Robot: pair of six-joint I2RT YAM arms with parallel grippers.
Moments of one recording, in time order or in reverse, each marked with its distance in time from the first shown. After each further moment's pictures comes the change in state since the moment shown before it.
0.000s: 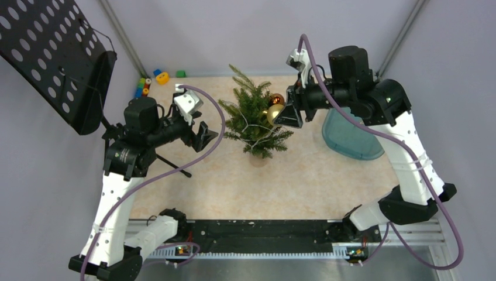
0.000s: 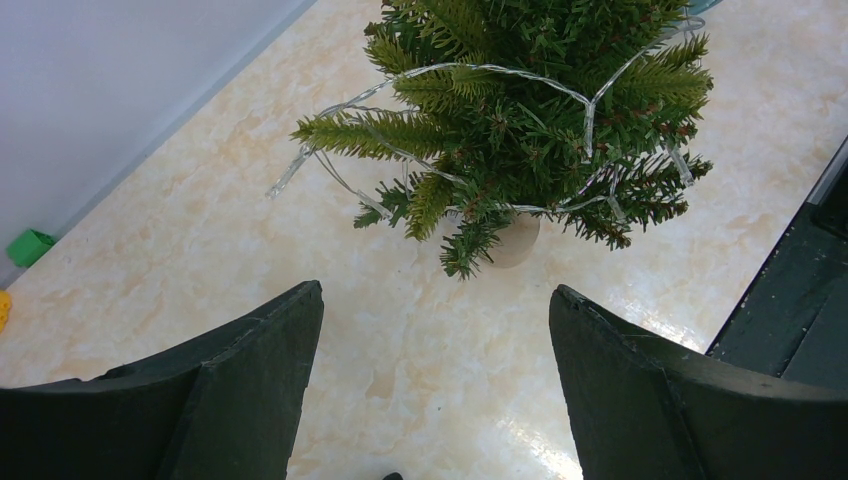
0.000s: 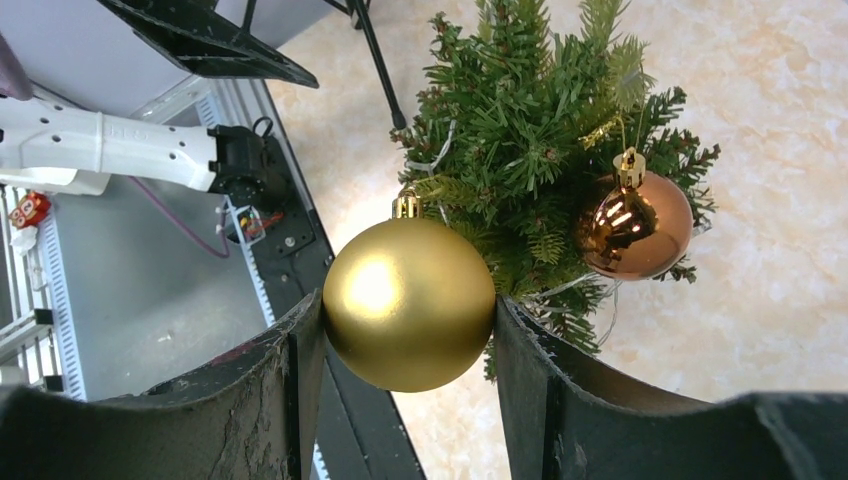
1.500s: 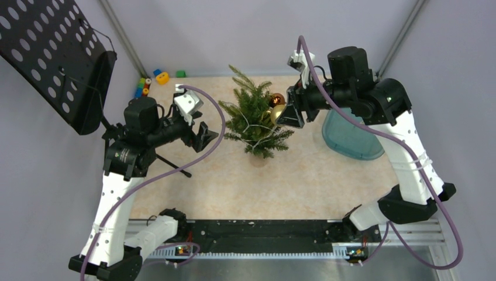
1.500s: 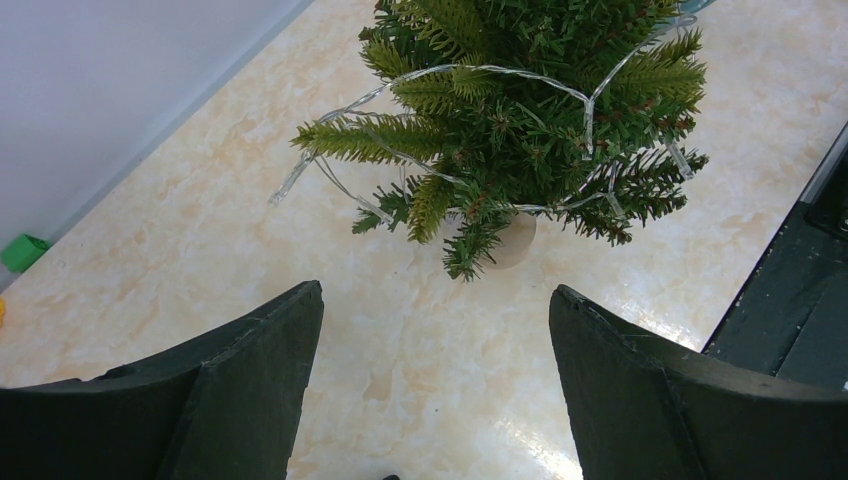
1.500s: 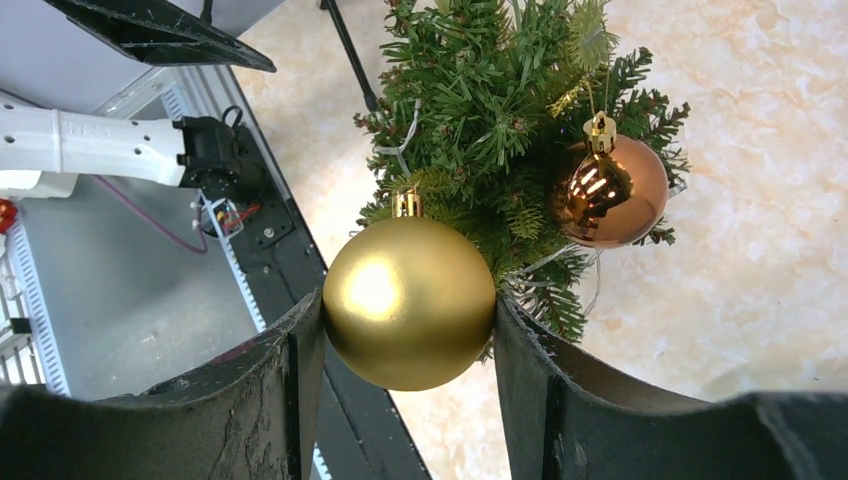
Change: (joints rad) left arm 0.000 0.000 0.000 0.000 0.011 0.000; right arm 0.000 0.013 0.018 -0.058 0.069 -0.002
